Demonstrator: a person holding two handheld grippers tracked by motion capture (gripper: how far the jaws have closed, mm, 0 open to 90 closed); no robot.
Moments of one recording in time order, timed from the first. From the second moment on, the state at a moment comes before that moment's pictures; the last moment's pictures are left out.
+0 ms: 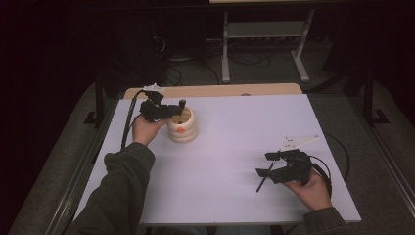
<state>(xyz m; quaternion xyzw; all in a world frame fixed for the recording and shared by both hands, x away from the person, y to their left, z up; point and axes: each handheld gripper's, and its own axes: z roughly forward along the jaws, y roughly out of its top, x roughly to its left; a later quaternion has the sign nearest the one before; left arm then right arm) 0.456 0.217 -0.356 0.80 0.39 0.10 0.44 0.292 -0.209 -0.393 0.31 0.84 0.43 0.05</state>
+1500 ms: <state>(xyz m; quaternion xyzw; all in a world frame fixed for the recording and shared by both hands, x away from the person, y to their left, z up) 0.402 0.207 -0.335 0.84 0.31 0.10 0.45 0.292 -0.231 -0.394 0.34 0.84 0.42 0.08</state>
